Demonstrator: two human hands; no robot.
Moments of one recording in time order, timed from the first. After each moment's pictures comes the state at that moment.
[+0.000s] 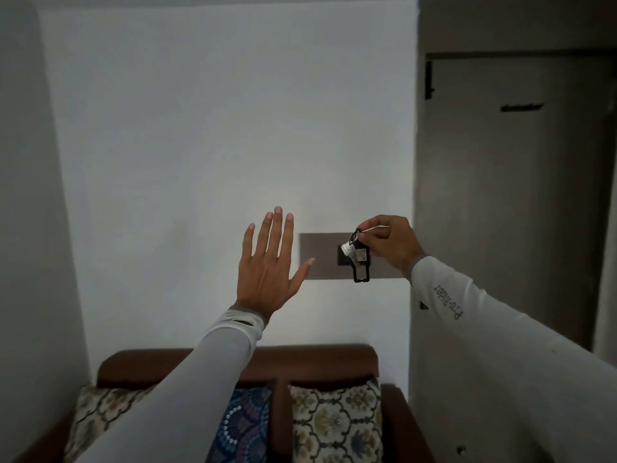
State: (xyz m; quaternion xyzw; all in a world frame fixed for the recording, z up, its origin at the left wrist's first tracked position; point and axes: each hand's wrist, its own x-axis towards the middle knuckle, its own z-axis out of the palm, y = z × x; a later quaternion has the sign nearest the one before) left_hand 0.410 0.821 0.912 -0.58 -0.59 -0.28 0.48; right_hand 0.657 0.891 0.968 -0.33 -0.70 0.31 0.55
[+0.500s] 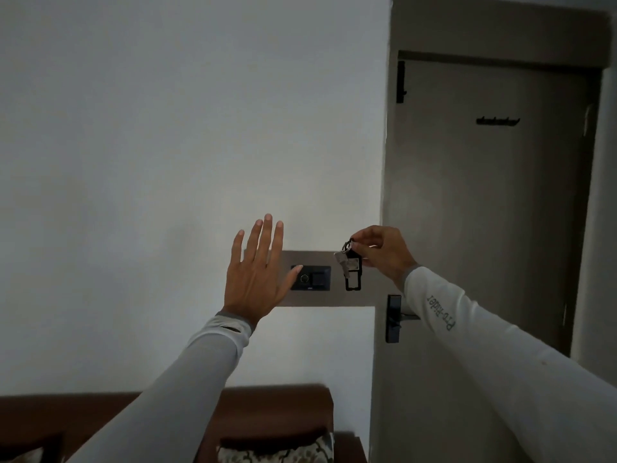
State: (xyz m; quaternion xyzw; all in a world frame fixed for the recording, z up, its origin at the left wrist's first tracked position) left_hand 0.473 1.053 0.914 -0.58 -0.58 -0.29 0.49; right_hand 0.729 1.101 0.978 -0.35 -0.71 0.28 0.55
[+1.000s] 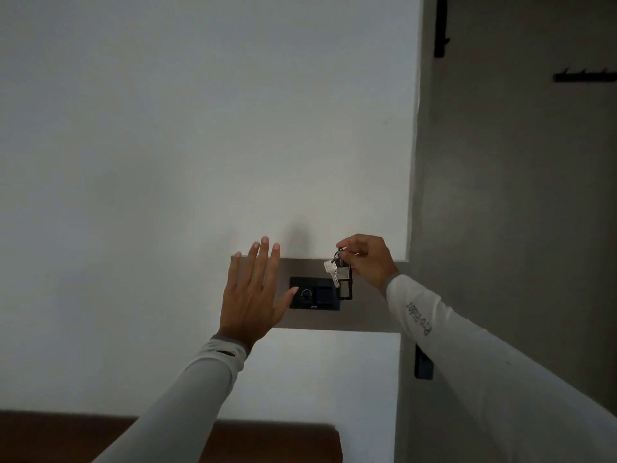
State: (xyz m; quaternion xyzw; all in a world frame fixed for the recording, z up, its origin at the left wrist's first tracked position) left_hand 0.459 1.249 0.876 -0.56 -0.62 -0.25 0.48; right_hand 0.688 1.344 0.956 -0.33 -0.73 0.30 0.51
